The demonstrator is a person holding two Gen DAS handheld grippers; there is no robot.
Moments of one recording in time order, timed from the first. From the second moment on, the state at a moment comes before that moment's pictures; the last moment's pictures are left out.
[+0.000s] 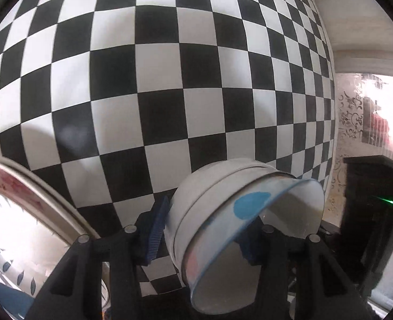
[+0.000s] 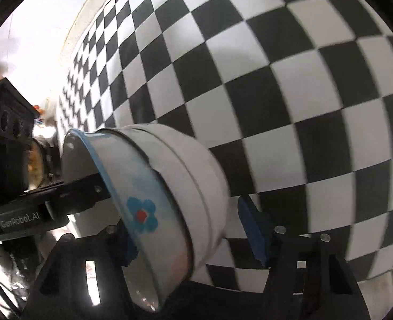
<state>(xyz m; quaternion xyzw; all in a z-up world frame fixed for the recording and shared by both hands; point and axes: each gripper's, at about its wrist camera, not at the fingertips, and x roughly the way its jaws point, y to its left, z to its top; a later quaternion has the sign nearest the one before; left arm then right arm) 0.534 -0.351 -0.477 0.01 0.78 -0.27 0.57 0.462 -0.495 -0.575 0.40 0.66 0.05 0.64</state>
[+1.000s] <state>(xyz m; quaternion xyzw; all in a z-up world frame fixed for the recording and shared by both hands) 0.544 -0.329 -0.450 -0.04 0.76 -0.25 0.60 0.499 -0.494 -0.566 0.42 0.65 0.14 0.62</state>
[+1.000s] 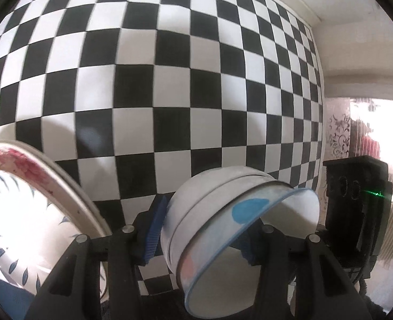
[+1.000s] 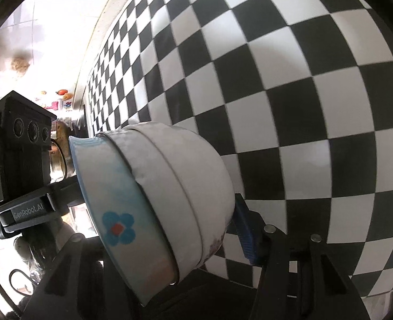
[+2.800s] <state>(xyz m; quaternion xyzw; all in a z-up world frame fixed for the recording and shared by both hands) 0.580 -0.123 -0.437 -0.11 0.75 -0.18 0.62 0.553 -0.277 -0.552 0.35 0.70 0.20 0.60</state>
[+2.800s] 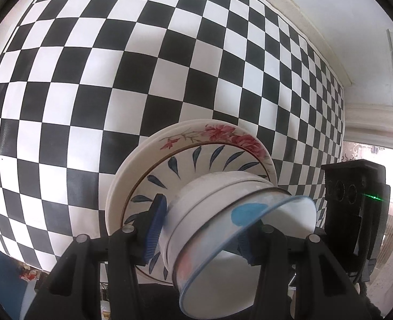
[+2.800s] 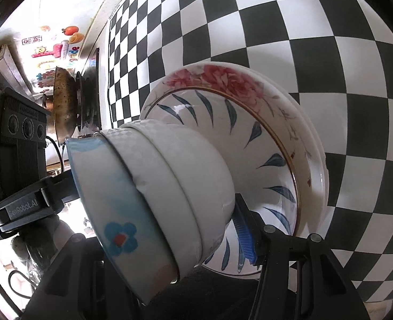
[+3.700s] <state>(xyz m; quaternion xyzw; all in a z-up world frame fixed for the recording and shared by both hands) 0.569 -0.118 -0.435 -0.11 0.75 -0.16 0.63 0.553 -0.274 -0.547 0.32 0.71 0.18 0.60</state>
